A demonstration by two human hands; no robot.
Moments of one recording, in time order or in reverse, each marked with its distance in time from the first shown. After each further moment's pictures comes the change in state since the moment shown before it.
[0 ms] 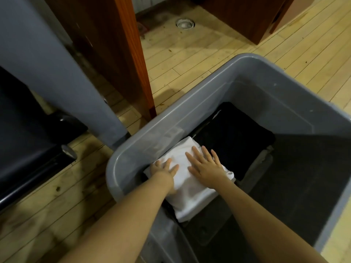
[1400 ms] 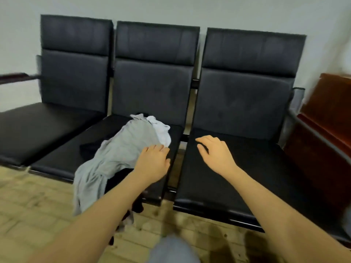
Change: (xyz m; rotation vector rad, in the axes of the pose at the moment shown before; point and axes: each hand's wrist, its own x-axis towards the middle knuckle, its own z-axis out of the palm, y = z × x) left_hand -0.543 -0.317 0.336 -0.585 1.207 -0.963; right_hand -0.188 -0.635 -0.274 0.045 0.709 -1.062
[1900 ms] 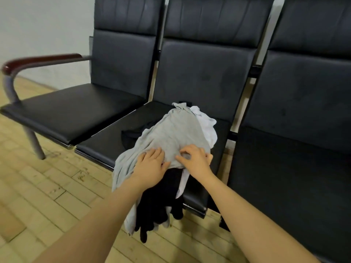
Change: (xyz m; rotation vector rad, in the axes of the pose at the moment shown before) left_hand -0.028 -0.141 0.071 -0.059 -0.182 -0.375; right_hand 0.072 -0.116 0.177 0.336 -0.222 0.101
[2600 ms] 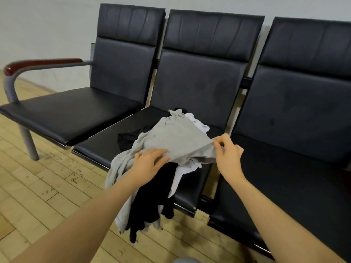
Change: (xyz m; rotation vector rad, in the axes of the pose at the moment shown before) left_hand -0.008 0.007 -0.016 -0.375 0.241 0.080; right_hand -0.030 0.025 -0.093 0.304 0.290 0.019
